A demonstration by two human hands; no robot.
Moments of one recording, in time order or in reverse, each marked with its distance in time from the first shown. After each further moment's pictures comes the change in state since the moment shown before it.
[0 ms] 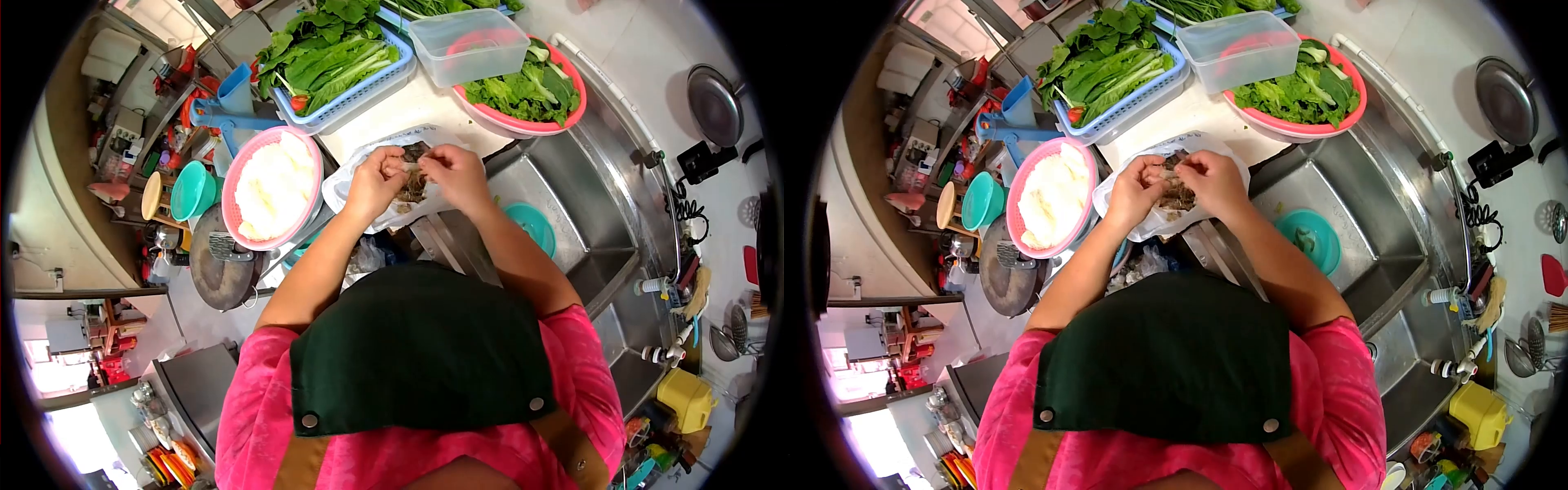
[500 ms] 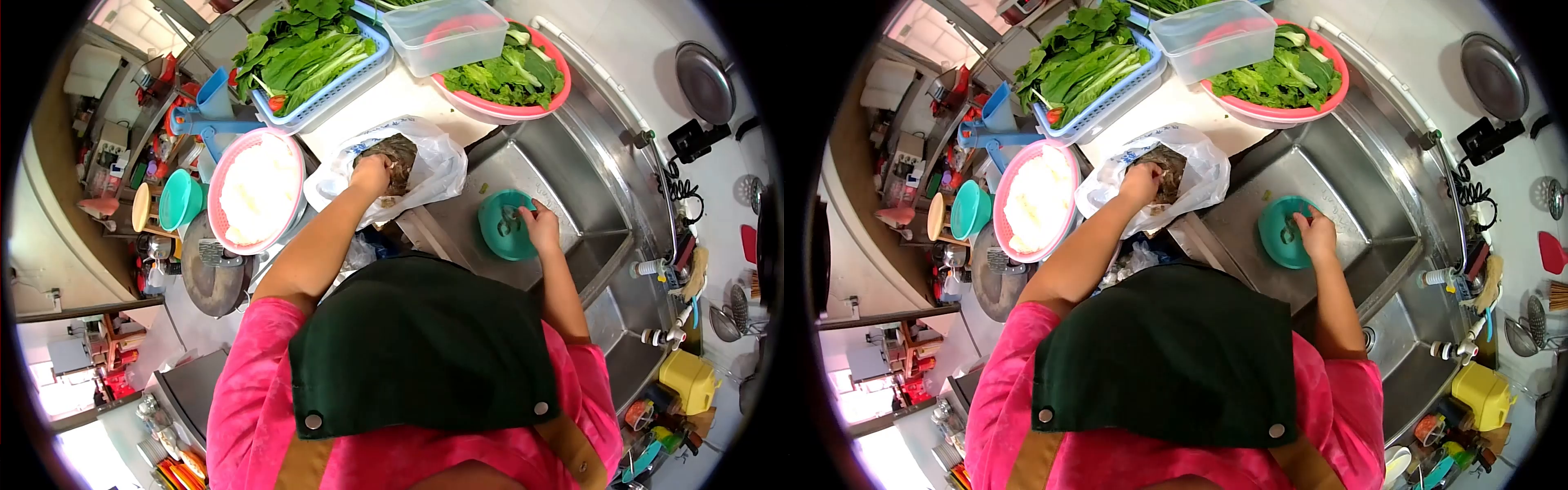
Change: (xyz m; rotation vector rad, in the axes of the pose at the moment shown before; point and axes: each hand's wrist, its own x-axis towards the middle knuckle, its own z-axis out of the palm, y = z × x) left_hand 0.040 -0.091 0.012 1.006 -0.253 -0.073; right_hand -0.120 0.117 -0.161 -0.814 0.389 0.302
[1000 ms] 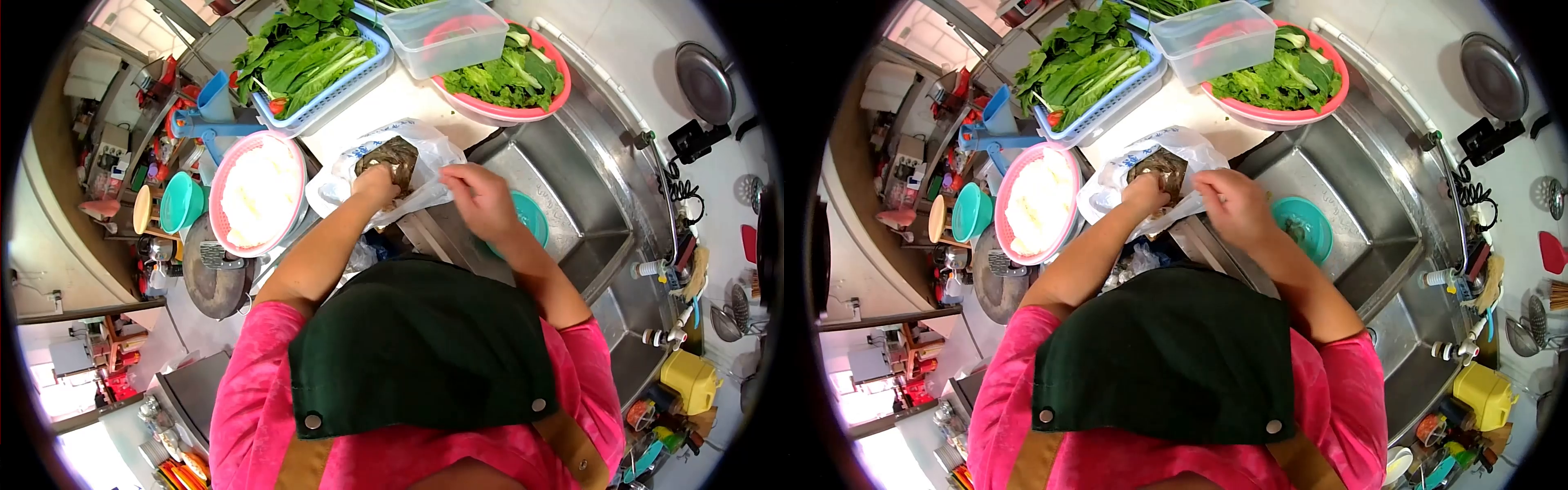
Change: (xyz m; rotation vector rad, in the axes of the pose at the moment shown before) left_hand -0.015 0.026 -0.019 0.107 -0.307 -0.158; right_hand -0.011 -0.196 -0.020 0.547 -0.089 -0.665
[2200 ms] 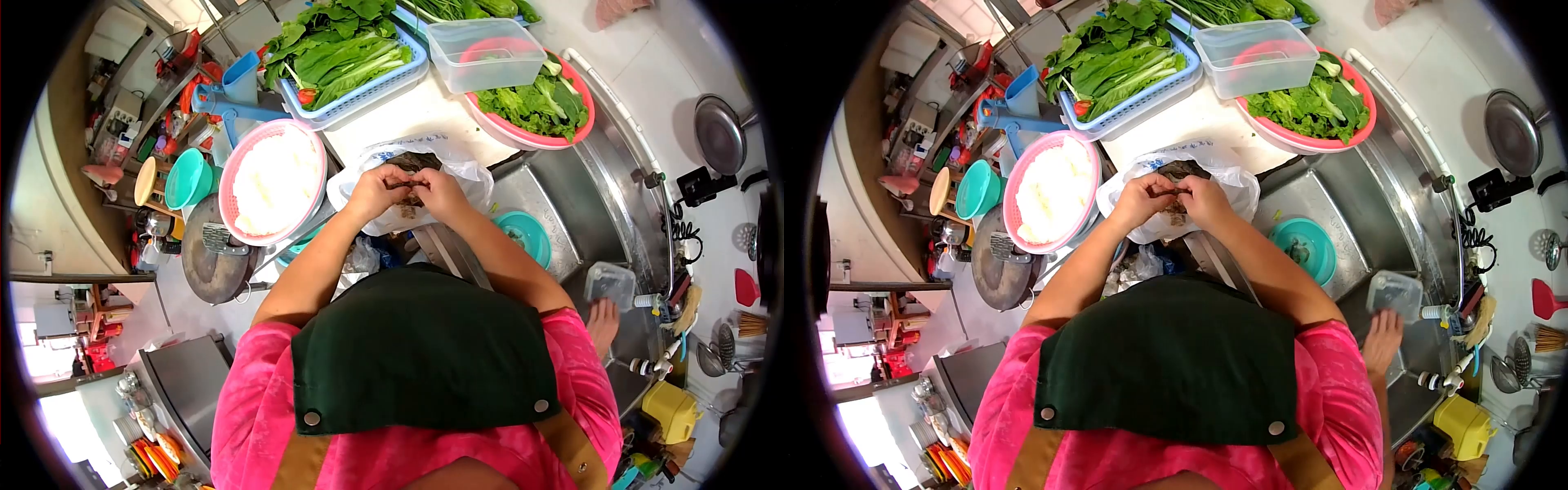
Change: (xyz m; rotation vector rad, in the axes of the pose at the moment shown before) left_hand -0.034 -0.039 -0.014 -1.109 0.107 0.364; right_hand 0.025 0.068 0.104 -0.011 -0.254 0.201
